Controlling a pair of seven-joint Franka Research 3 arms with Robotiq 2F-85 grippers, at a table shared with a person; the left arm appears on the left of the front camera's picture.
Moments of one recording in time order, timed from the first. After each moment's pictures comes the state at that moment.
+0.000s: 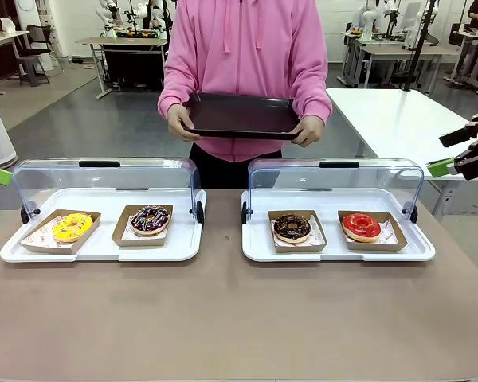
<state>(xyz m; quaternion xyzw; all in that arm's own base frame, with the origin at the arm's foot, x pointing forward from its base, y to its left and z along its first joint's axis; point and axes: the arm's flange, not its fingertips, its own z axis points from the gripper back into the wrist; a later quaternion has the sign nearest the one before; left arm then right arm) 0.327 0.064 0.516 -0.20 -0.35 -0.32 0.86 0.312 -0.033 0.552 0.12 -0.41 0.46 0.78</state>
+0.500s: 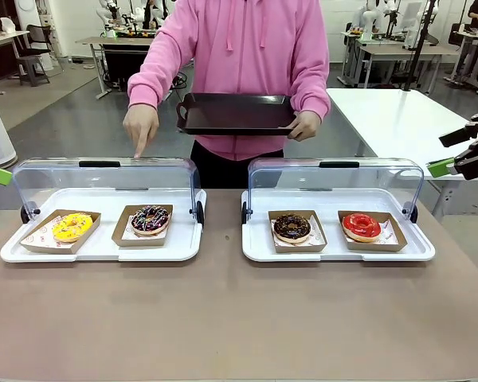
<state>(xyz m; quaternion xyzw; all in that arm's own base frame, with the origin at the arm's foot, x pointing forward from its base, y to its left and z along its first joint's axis) 0.327 0.064 0.516 -0.20 -0.35 -0.32 0.86 0.312 -0.033 0.552 0.12 -0.41 0.46 0.78</state>
